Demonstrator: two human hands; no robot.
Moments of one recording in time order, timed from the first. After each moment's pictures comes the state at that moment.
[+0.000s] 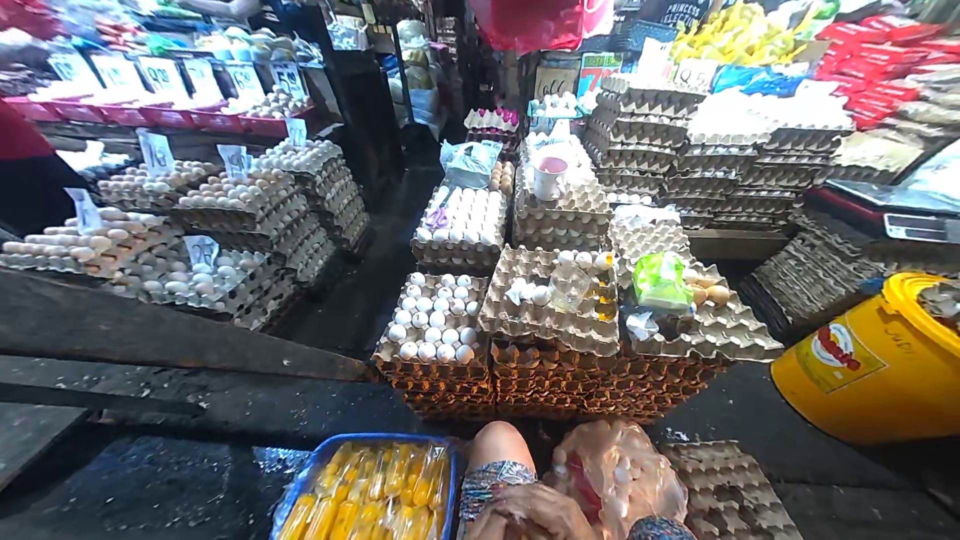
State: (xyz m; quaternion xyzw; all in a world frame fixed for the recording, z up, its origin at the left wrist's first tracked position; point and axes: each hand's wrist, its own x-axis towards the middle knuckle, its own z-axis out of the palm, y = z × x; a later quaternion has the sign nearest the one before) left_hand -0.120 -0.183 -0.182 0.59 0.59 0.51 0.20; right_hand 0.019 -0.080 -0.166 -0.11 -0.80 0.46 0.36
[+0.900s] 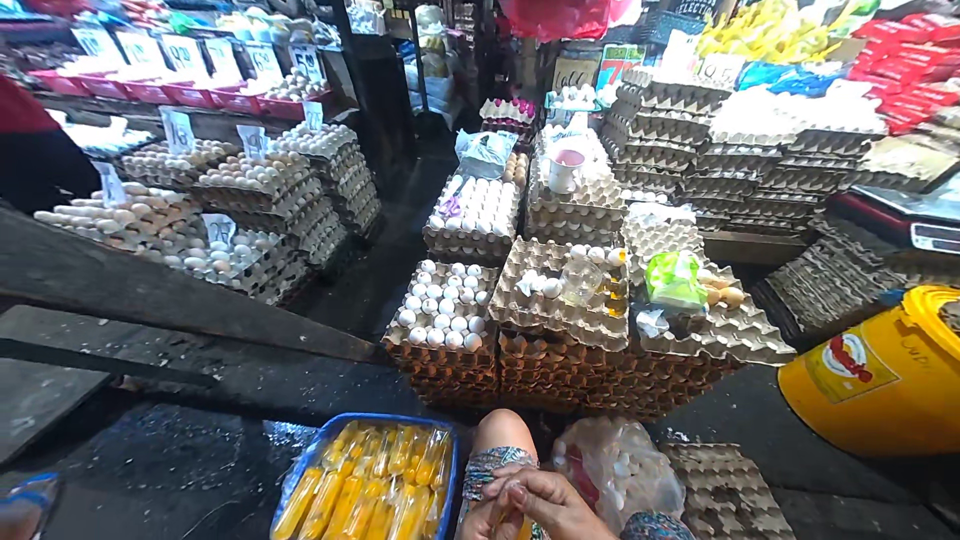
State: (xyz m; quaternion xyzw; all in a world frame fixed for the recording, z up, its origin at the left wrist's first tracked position) left_hand -0.117 -0.193 -0.183 0.44 0.54 0.61 0.38; right_hand 0.008 -0.077 -0.166 -0.10 -0.64 0.71 0.27
